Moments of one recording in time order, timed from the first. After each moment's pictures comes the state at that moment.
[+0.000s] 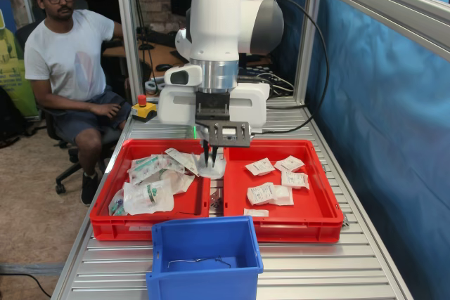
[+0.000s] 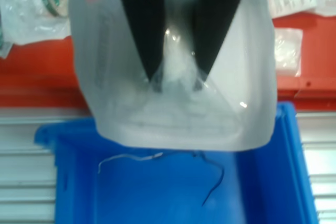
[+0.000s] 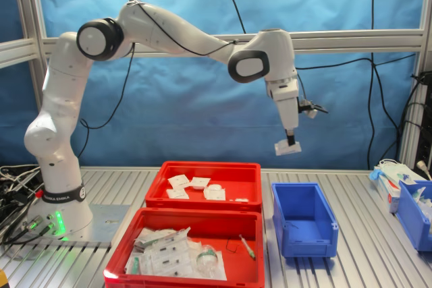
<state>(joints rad) 0.23 0.40 -0.27 -1.56 0.04 2.17 0.77</state>
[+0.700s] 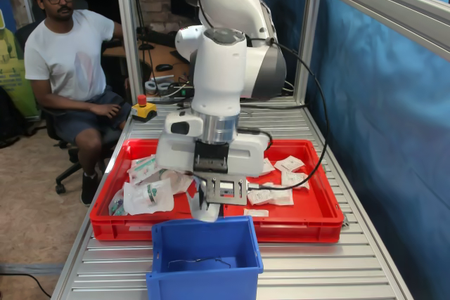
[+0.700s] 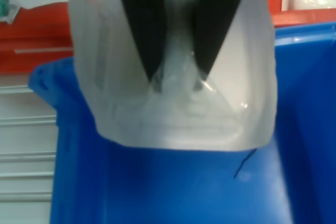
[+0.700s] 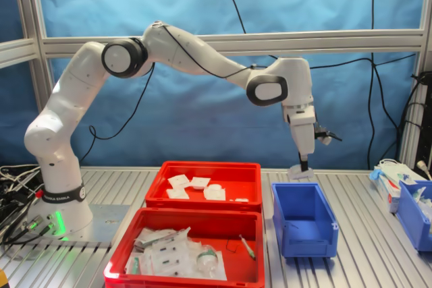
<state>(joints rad) 0.23 0.64 -0.30 -1.38 0.04 2.16 0.77</state>
